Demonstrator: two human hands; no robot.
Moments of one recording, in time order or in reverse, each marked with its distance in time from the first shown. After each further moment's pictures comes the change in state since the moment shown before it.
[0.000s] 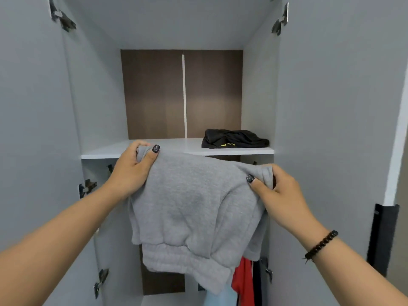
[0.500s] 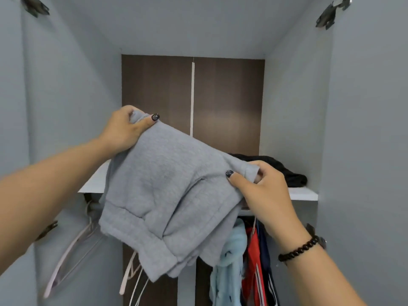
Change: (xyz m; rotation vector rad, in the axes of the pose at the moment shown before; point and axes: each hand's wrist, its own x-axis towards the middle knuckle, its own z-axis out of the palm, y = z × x) left_hand 0.249 -0.067 0.050 0.117 0.137 0.045; right_hand 0.195 0.050 0.095 0.190 0.014 -0.007
